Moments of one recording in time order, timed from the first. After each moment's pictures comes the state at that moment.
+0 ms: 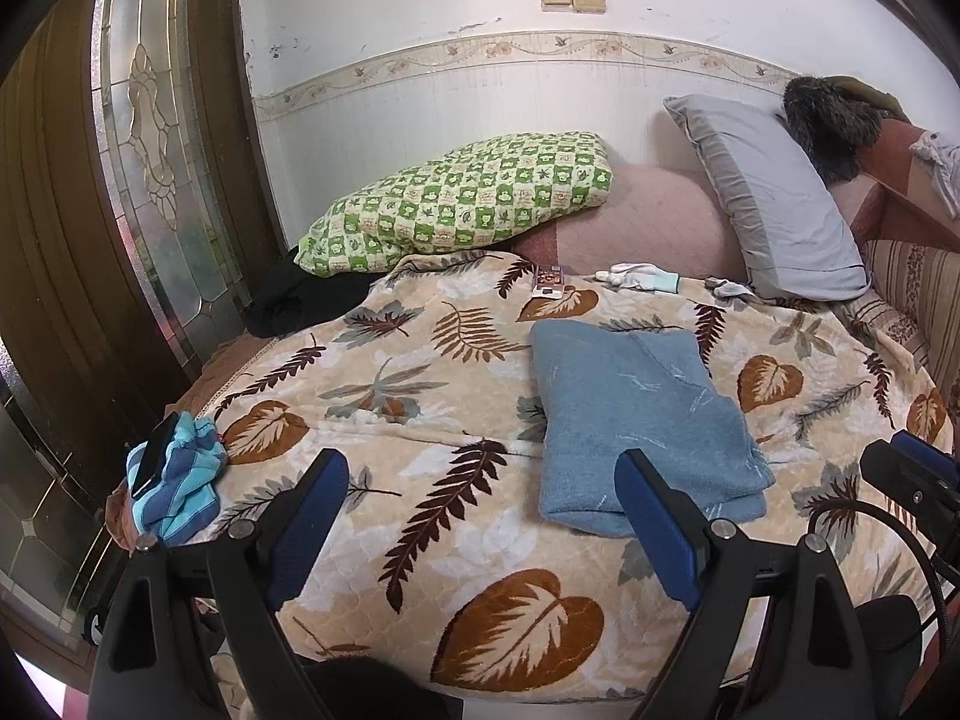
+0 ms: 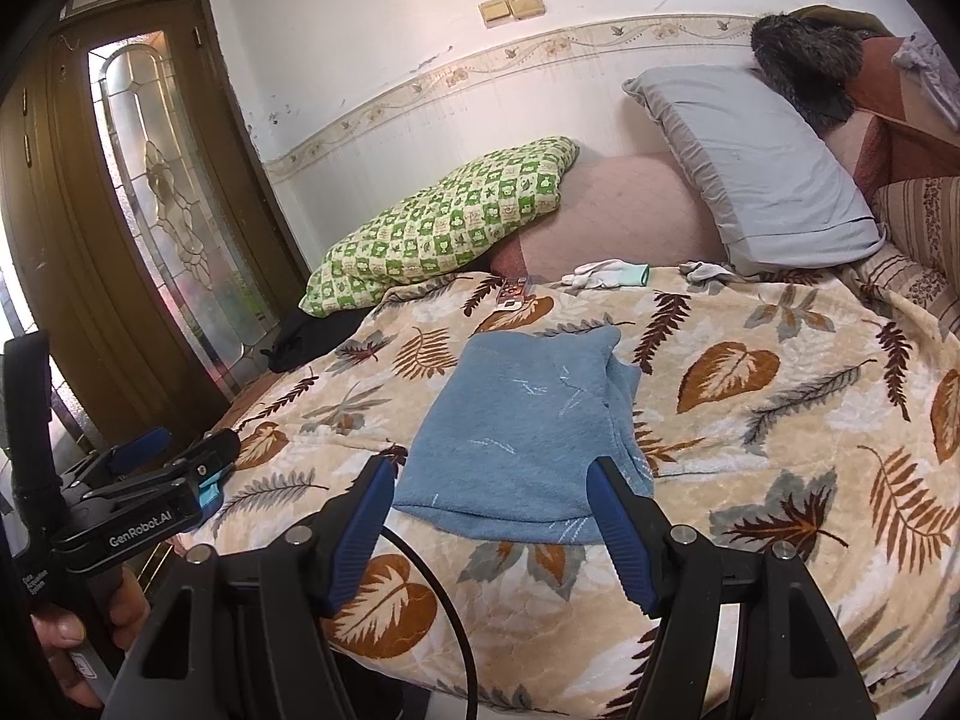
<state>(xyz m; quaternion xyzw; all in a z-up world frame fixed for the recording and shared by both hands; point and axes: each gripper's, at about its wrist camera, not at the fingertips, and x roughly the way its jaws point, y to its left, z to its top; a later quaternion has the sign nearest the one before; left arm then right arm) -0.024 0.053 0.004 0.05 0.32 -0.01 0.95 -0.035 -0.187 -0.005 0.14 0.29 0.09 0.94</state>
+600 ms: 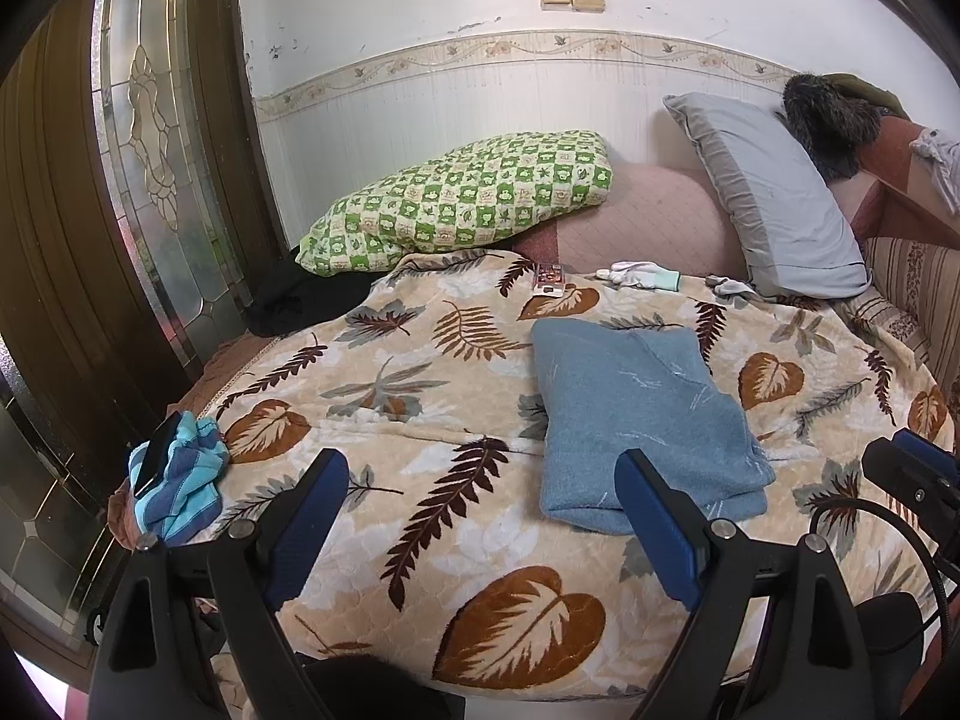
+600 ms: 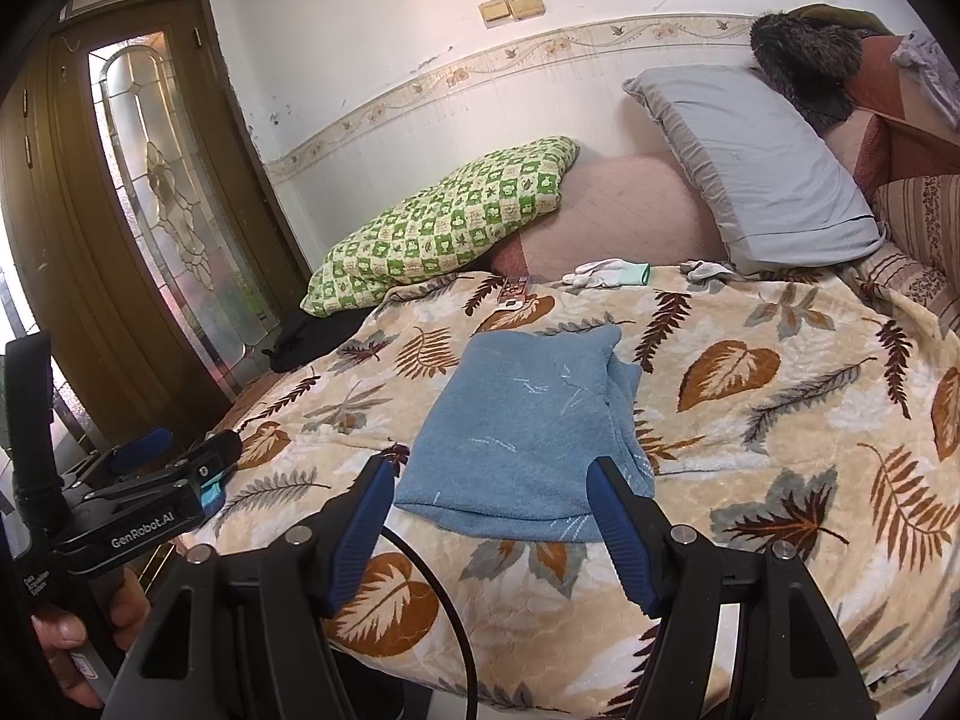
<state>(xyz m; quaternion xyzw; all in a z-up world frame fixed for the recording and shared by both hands) -0.025 0.053 0.003 0.04 0.32 -0.01 0.95 -0.036 -0.186 -0.004 0.14 0.29 0.09 0.94</state>
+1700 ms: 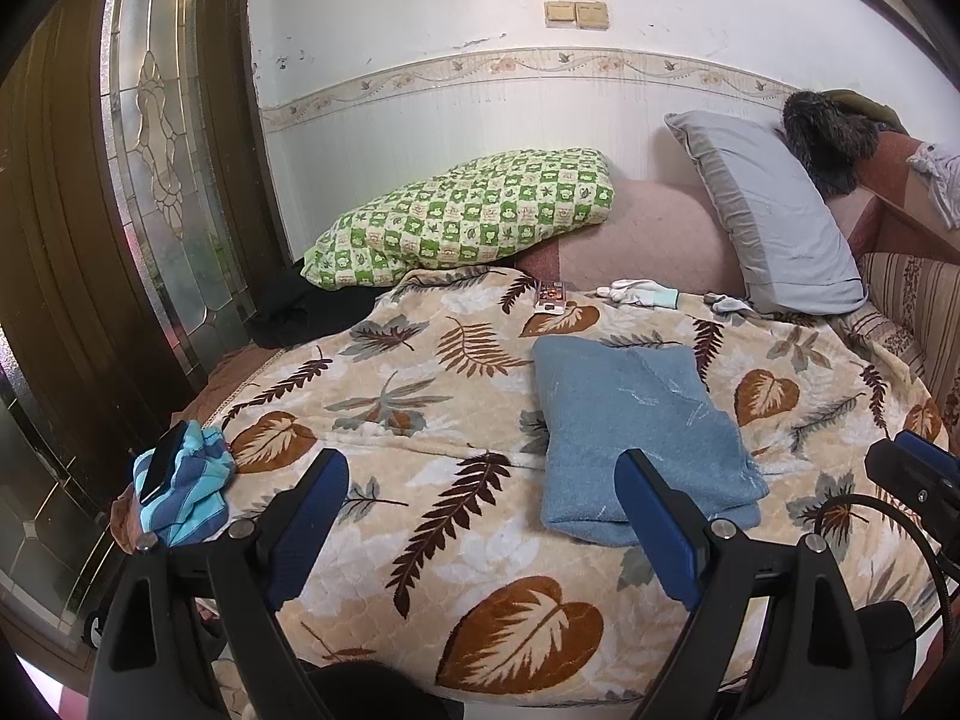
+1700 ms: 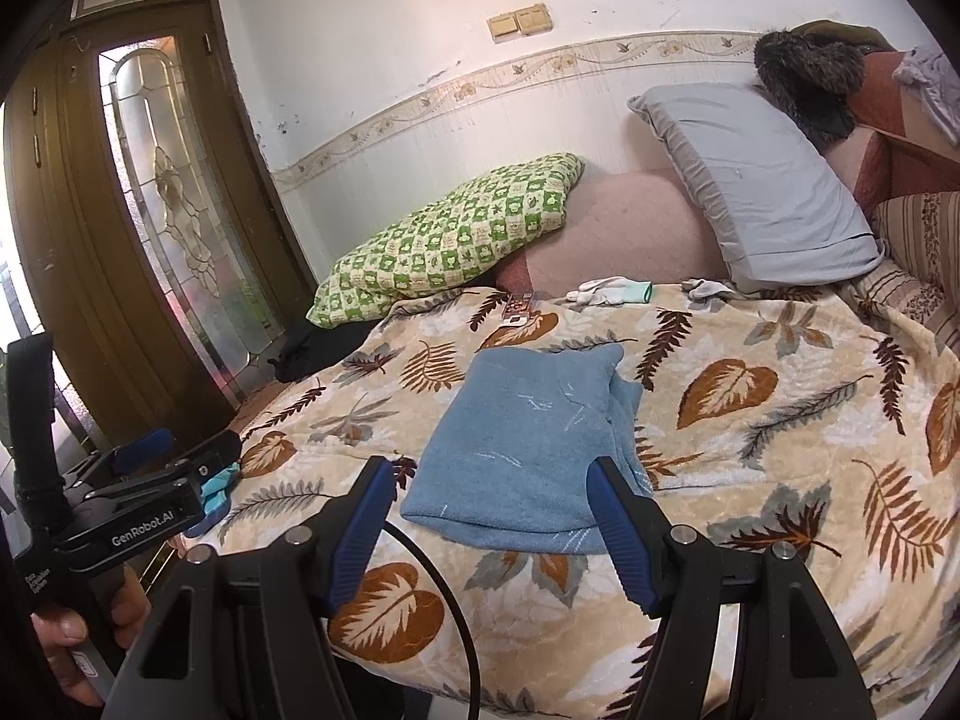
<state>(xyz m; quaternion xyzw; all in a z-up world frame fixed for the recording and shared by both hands) -0.033 0.058 0.018 0.04 0.31 -0.01 0.95 -0.039 -0.193 0.009 0.14 0.28 0.10 0.94</state>
